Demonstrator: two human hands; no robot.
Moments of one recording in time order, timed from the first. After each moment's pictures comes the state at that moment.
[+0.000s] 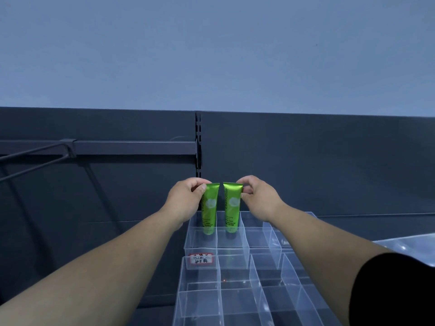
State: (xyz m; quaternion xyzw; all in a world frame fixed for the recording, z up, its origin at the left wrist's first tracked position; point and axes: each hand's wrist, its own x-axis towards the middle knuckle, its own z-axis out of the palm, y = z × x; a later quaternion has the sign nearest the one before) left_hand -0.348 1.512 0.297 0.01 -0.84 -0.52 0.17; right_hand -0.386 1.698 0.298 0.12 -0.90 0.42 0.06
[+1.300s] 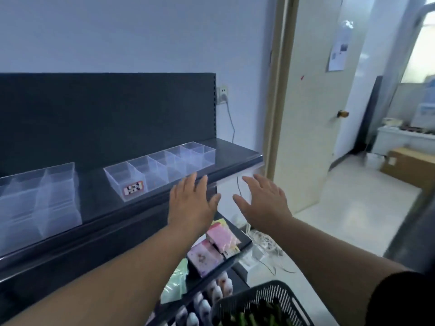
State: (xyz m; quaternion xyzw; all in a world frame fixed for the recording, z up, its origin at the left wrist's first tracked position) left_hand -0.107 2.030 0.218 -0.26 -0.94 -0.15 0.14; right_hand -0.032 2.179 0.221 -0.18 -0.96 0.16 0.17
